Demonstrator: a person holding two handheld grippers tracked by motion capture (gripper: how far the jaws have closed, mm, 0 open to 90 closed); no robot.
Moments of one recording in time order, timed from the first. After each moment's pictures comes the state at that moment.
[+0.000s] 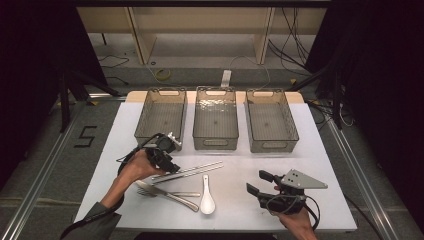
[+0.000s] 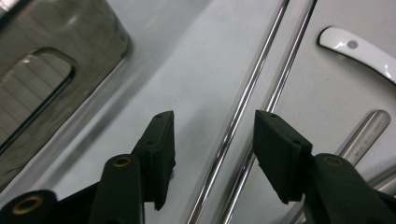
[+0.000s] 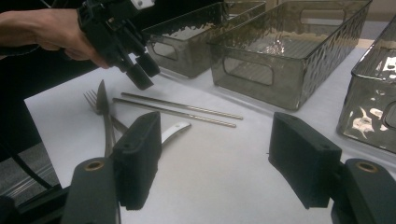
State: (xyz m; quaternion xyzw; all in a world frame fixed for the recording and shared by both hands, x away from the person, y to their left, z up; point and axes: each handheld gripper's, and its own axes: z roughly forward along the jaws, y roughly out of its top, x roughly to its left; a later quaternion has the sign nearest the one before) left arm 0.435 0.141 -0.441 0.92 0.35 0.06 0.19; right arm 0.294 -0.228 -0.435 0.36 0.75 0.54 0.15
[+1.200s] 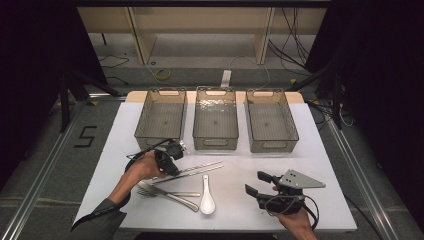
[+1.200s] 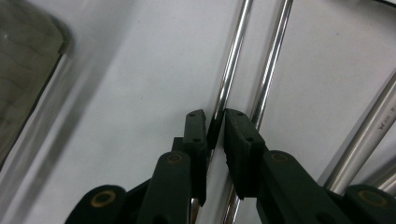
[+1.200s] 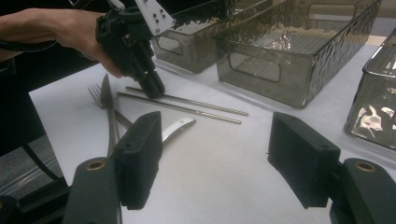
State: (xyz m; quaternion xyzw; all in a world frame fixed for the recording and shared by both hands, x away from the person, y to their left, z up) left arm 0.439 0.121 -0.461 0.96 0.27 0.03 0.12; right arm 0.295 -0.226 -0.436 0.35 0.75 0.54 0.14
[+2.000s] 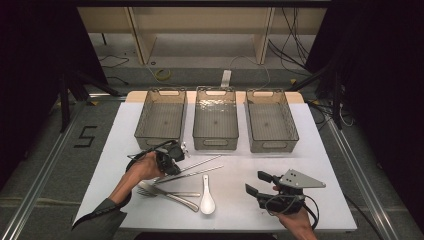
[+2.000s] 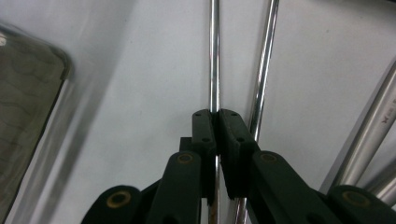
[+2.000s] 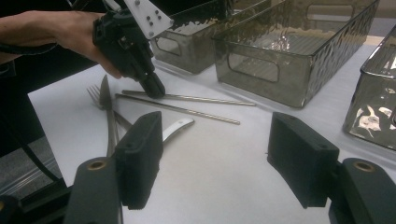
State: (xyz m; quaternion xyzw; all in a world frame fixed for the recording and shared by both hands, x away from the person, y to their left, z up) left arm 0.435 0.119 -0.460 0.97 0.22 0.05 0.13; right arm 0.295 -0.227 -0.436 0.35 0.75 0.54 0.14
